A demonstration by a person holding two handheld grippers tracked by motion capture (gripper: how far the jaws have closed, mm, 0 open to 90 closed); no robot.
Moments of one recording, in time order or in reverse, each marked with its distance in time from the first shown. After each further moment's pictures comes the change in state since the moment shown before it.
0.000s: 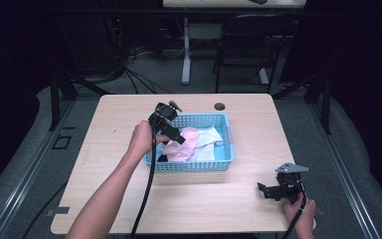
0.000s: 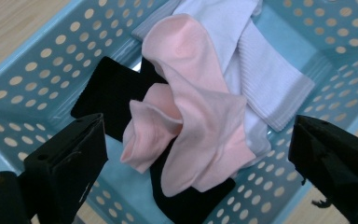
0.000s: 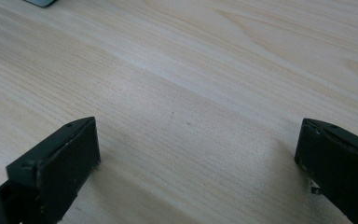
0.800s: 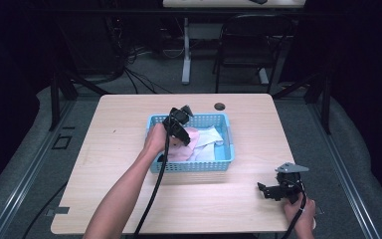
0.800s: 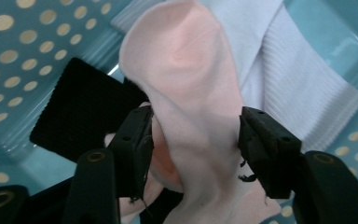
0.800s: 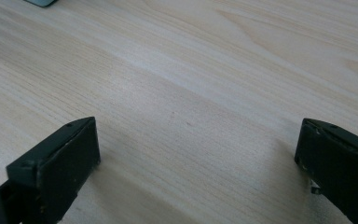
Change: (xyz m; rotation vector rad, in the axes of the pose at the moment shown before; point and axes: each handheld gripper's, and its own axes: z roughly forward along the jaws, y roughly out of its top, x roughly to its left) left arm -0.001 0.019 0.057 0.099 0.005 -0.018; right arm 0.000 0.000 0.001 -0.007 0.002 0.003
